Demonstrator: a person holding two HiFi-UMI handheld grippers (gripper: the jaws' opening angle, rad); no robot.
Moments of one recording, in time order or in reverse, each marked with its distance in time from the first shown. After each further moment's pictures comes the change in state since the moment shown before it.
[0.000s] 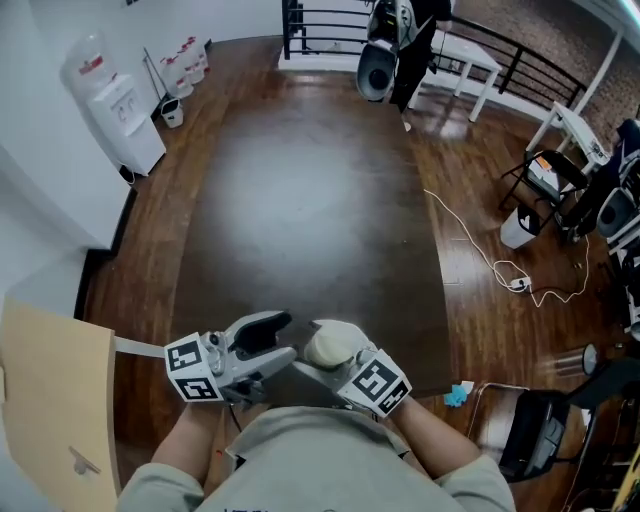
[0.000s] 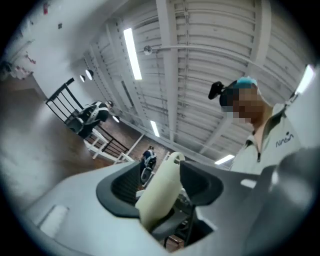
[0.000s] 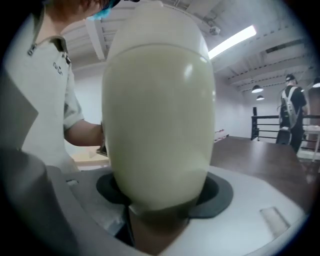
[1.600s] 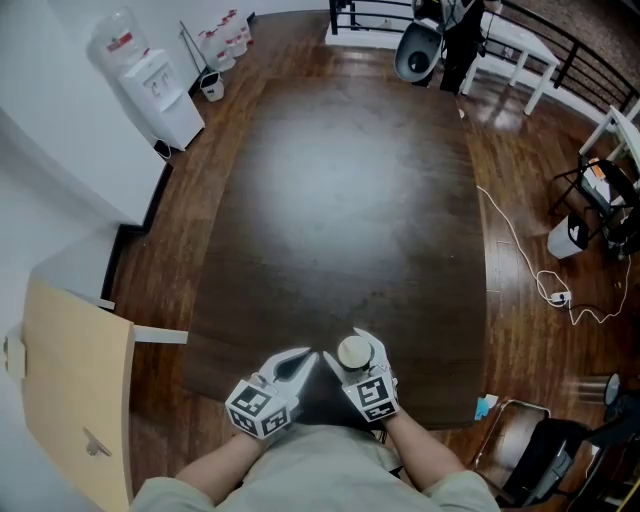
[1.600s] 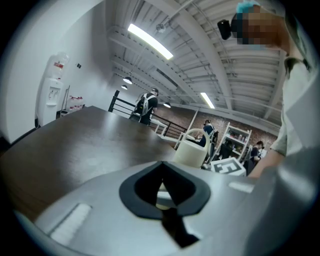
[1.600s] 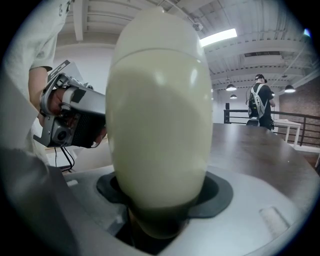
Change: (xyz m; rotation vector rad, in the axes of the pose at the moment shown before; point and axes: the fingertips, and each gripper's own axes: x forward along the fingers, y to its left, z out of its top) left arm -0.049 0.103 -0.136 0.094 0.253 0.722; right arm 0.048 -0.062 -0.144 0.070 0.081 -0.284
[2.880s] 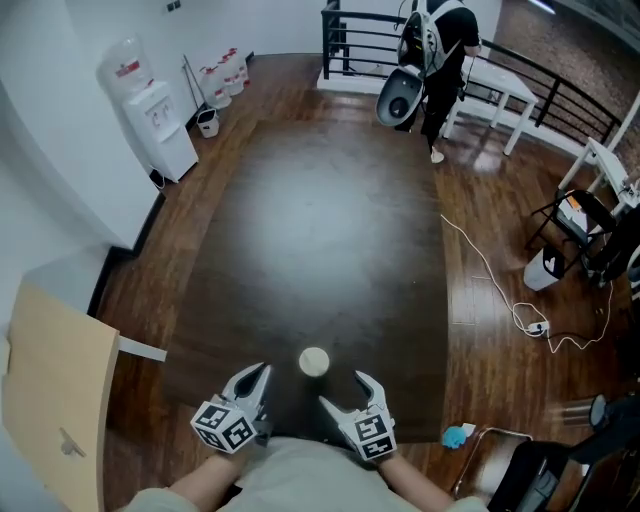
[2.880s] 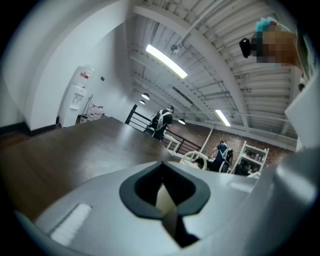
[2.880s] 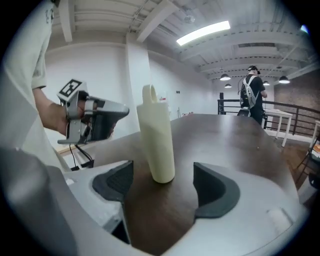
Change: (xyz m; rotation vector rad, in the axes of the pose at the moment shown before) left arm -0.032 0.009 0.019 -0.147 -0.207 0.170; right arm -0.090 -0.008 -0.018 0.090 0.105 -0.014
